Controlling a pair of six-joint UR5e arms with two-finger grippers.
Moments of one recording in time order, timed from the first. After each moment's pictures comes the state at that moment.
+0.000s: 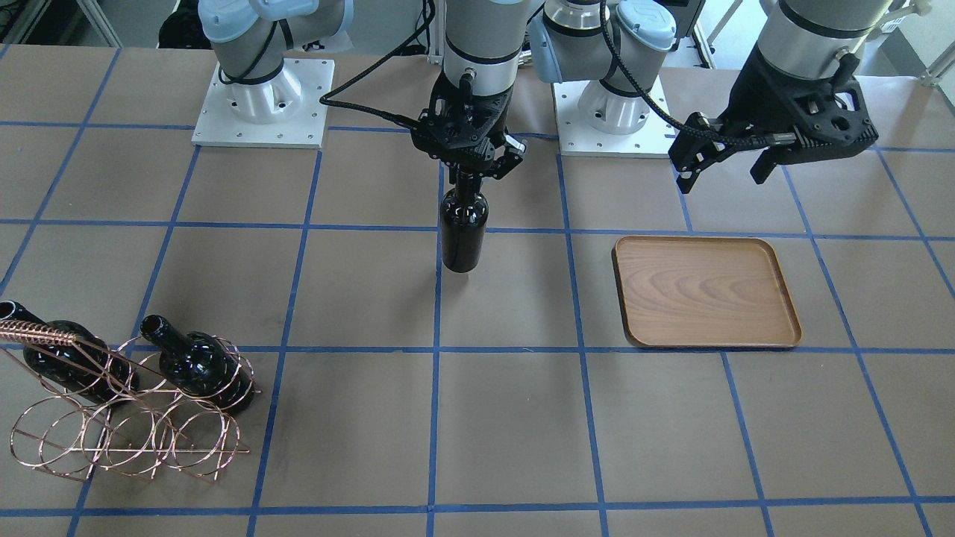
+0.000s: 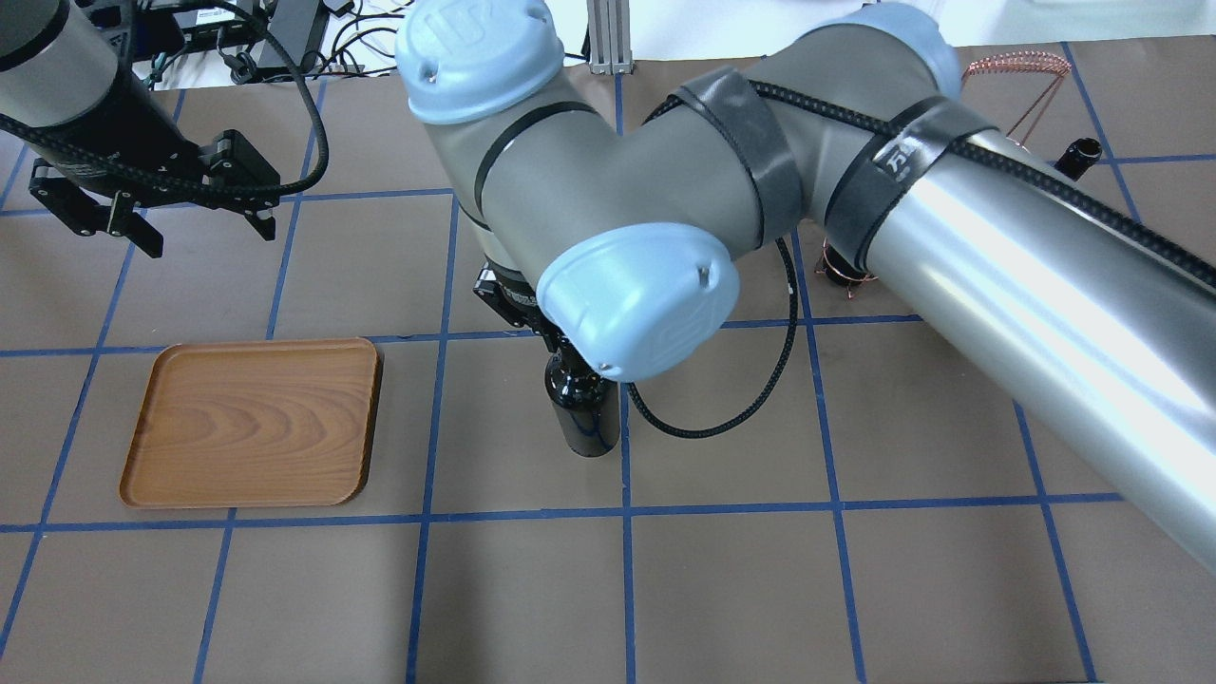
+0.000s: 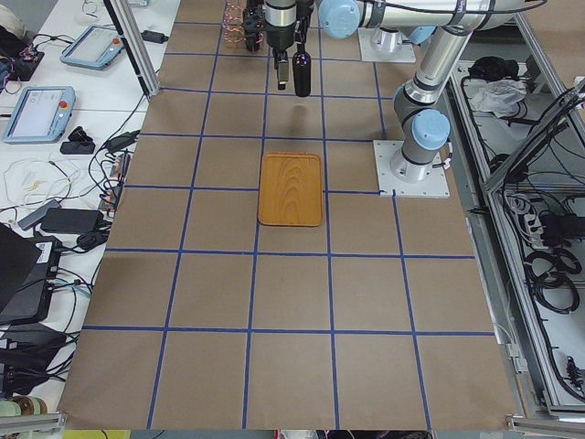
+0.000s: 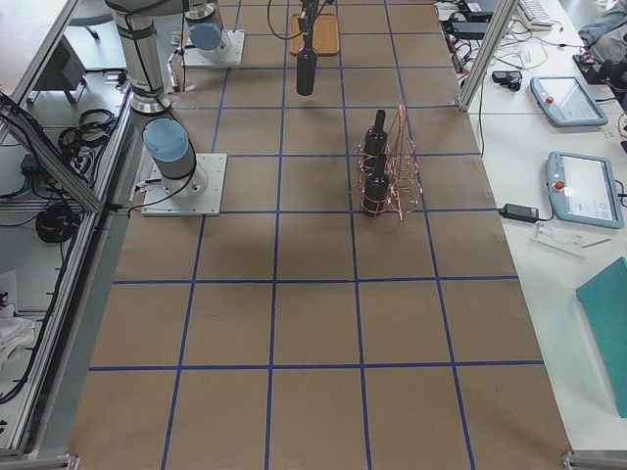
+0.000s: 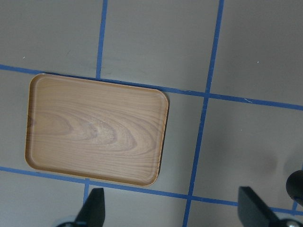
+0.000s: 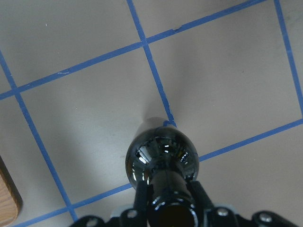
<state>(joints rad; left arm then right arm) -1.41 -1.50 -1.60 -1.58 1.61 0.00 2.14 -1.36 1.51 -1.69 -1.60 0.93</state>
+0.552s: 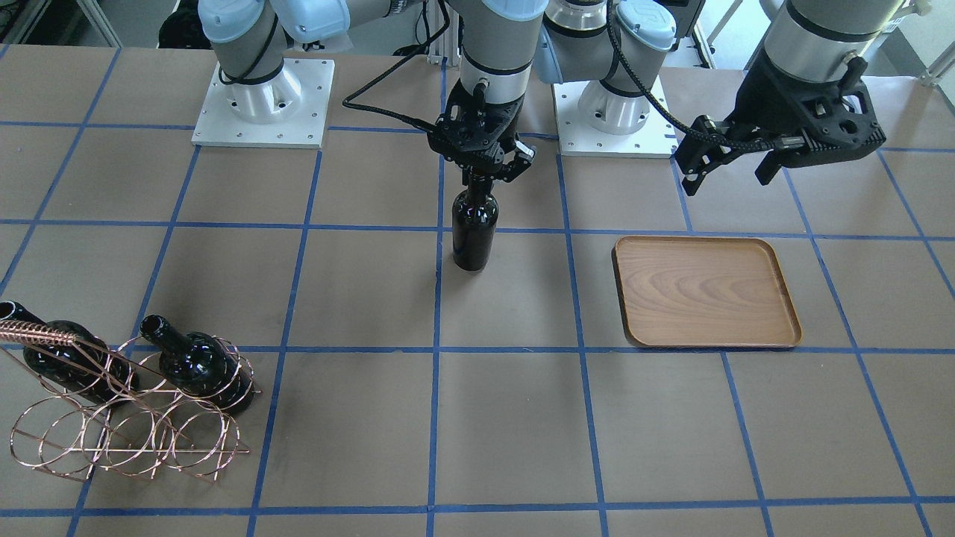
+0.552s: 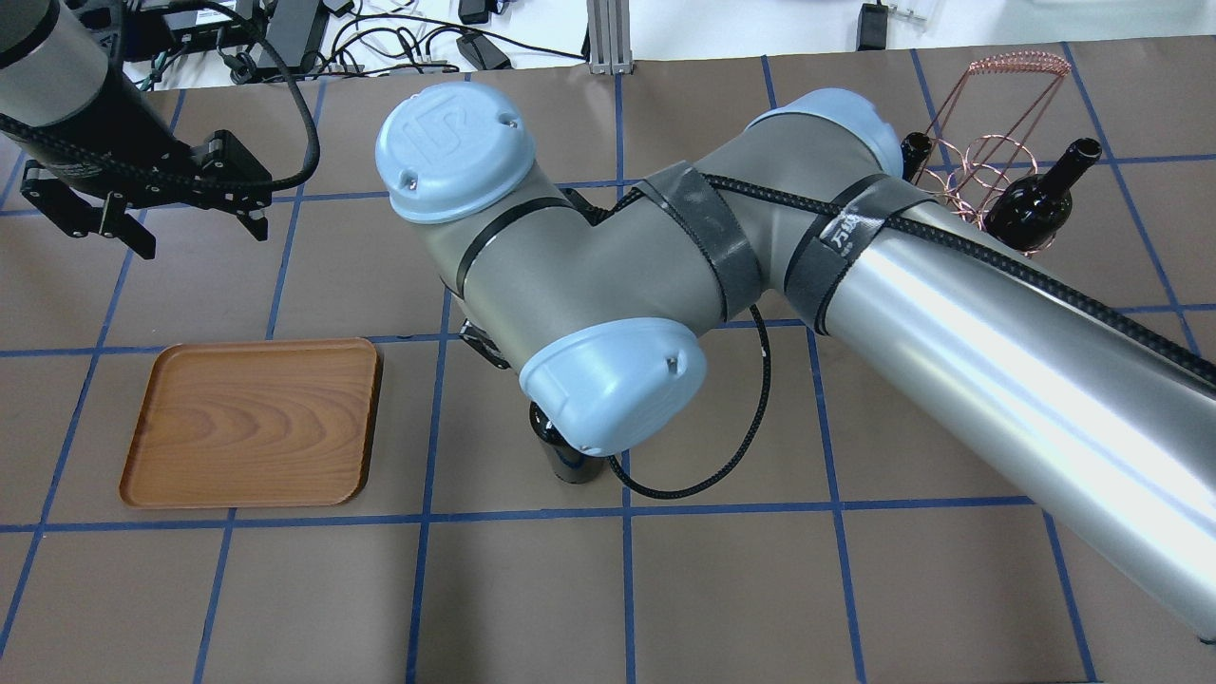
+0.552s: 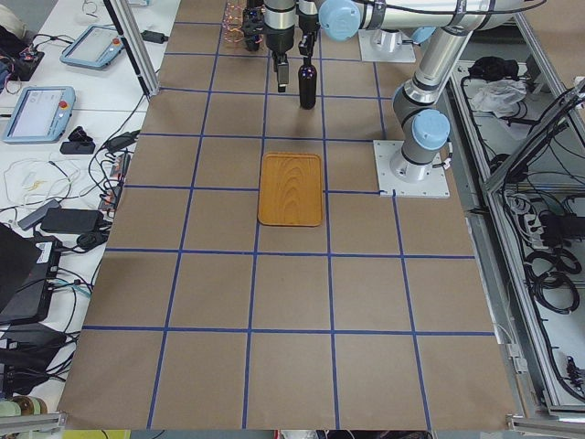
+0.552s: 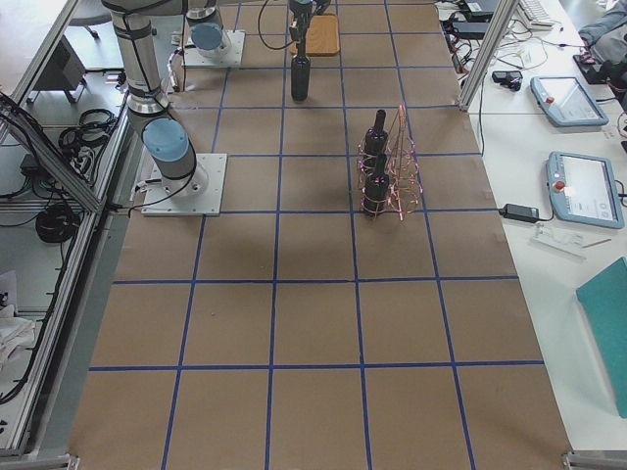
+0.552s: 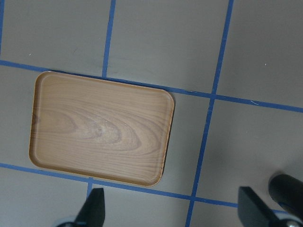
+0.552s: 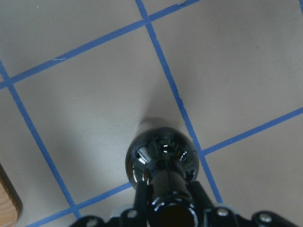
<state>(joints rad) -1.40 -1.50 -1.60 -1.58 1.62 0.00 2.19 -1.36 1.58 -1.76 -1.60 1.01</state>
